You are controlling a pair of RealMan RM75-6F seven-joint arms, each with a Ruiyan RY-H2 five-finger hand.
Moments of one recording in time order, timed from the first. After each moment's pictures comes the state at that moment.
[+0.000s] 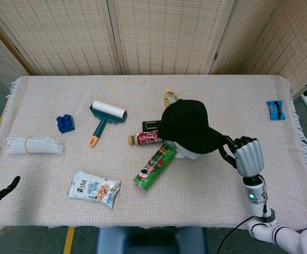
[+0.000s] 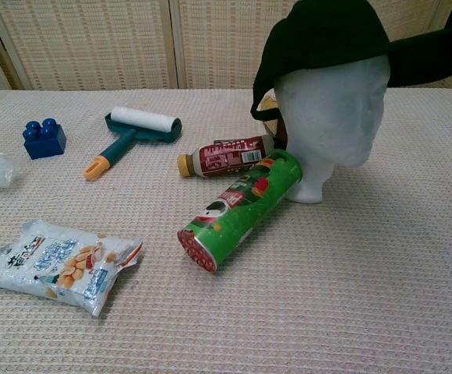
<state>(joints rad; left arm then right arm) -0.09 -1.38 -0.17 -1.29 1.57 1.82 -0.01 0.49 -1.71 0.15 -0.90 -1.61 1.83 0.15</state>
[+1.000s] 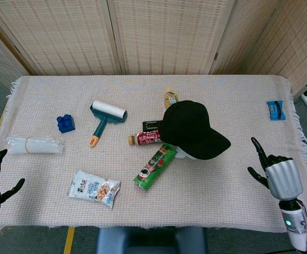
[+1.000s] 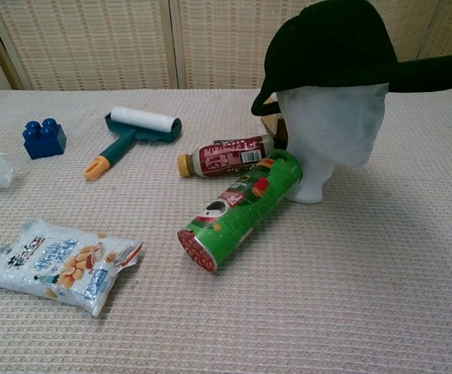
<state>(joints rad) -0.09 -1.38 -0.15 -1.31 1.58 1.79 -0.01 0.25 -1.30 0.00 -1.39 -1.63 1.81 -0.18</state>
